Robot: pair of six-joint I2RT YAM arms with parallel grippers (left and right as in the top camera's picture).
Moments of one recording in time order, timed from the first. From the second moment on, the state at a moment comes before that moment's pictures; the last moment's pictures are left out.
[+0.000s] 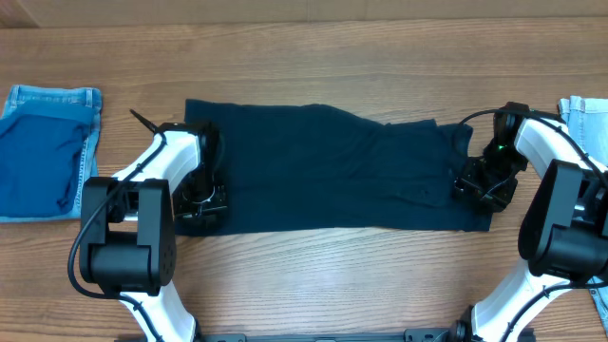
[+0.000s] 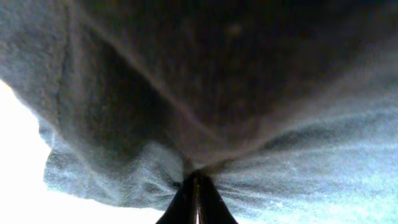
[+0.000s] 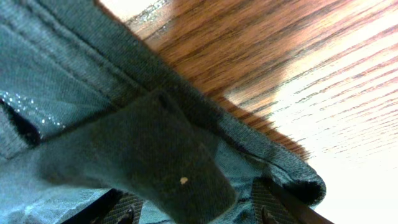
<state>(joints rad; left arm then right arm) -0.07 1.96 1.16 -1.12 -0.06 -0.34 -0.25 2.00 1.28 -1.09 -0.06 0.31</state>
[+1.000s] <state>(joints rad) 0.01 1.83 1.34 -0.64 -0.03 -0.27 -0.11 1.91 1.52 -0.73 -0.18 0.09</state>
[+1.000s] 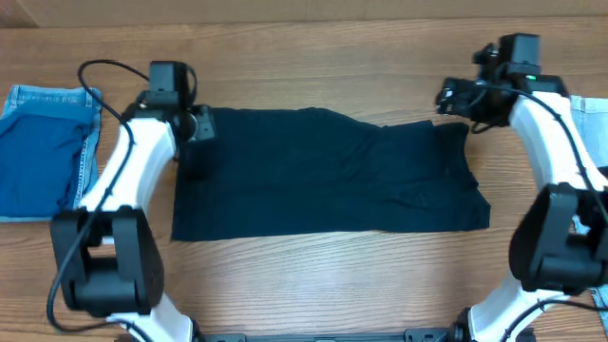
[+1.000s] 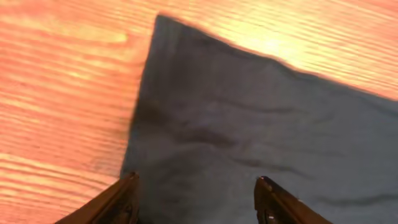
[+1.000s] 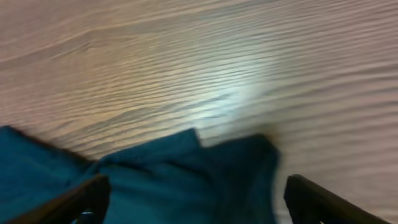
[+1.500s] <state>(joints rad) 0.07 2.03 1.52 -0.74 0.08 -0.22 -0.08 2.13 1.56 -0.66 -0.17 0.03</state>
